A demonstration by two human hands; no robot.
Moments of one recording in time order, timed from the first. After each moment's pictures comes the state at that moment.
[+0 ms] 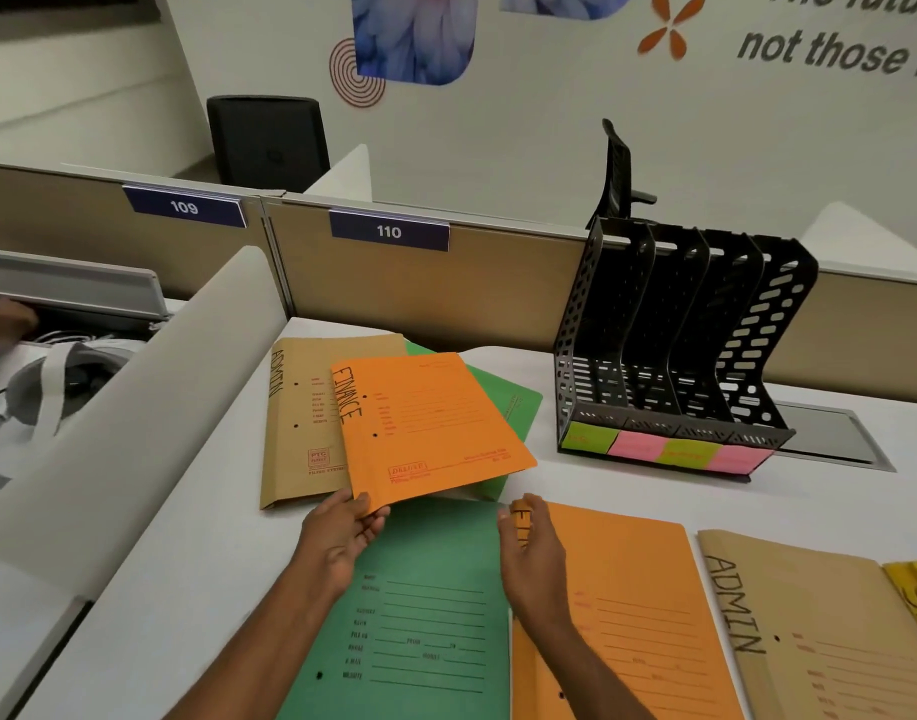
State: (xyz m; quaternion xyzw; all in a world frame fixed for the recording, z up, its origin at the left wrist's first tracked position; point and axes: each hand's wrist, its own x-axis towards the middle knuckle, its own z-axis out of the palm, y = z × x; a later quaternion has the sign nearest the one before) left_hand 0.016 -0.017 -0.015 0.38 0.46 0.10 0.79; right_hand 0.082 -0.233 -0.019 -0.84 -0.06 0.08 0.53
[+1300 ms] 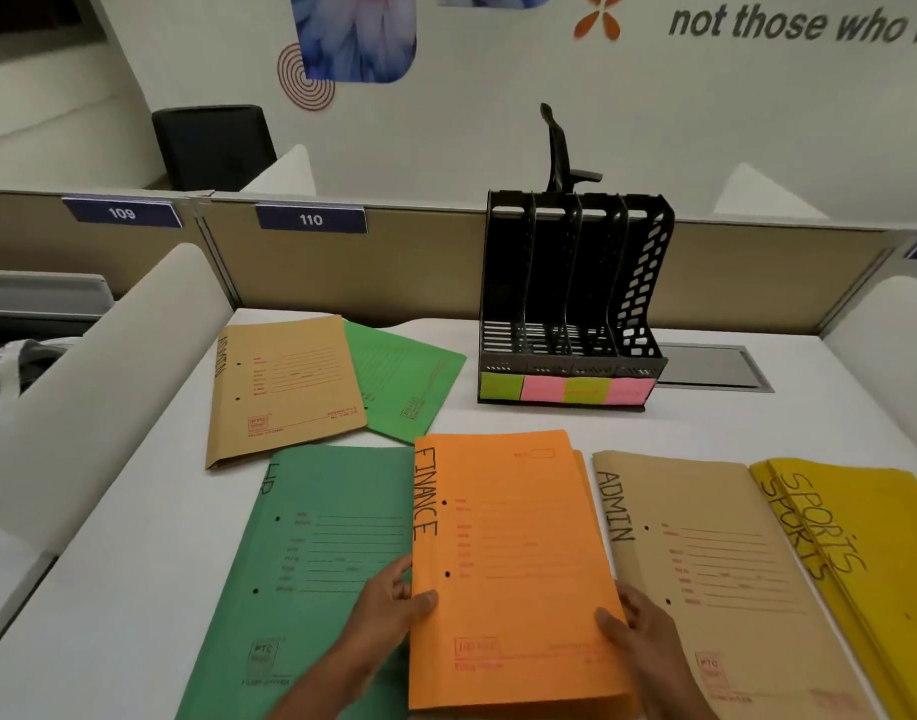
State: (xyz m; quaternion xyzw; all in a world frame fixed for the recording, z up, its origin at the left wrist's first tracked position) left_hand -0.072 -0.235 -0.016 0.63 0.32 -0.09 0.70; right_hand 0.030 -0.524 -0.034 -0.77 0.09 0.22 0.59
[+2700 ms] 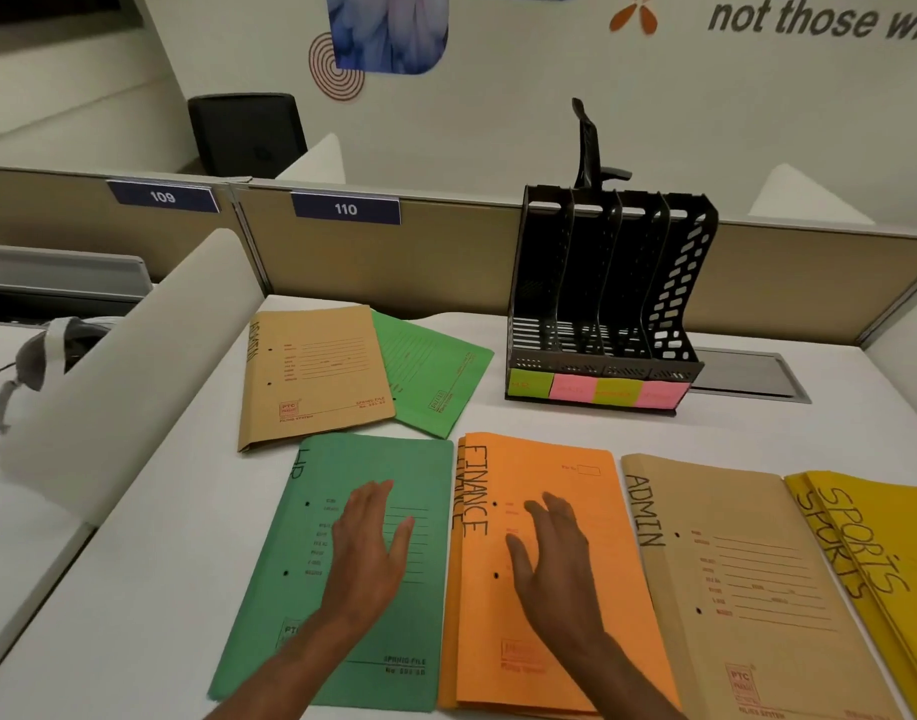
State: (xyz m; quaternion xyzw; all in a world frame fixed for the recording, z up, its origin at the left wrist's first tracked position) left_hand -0.064 -0.185 -0.014 0.89 0.27 0.13 0.35; right_hand 0.023 -0.392 -0.011 -0.93 -0.20 0.01 0.31
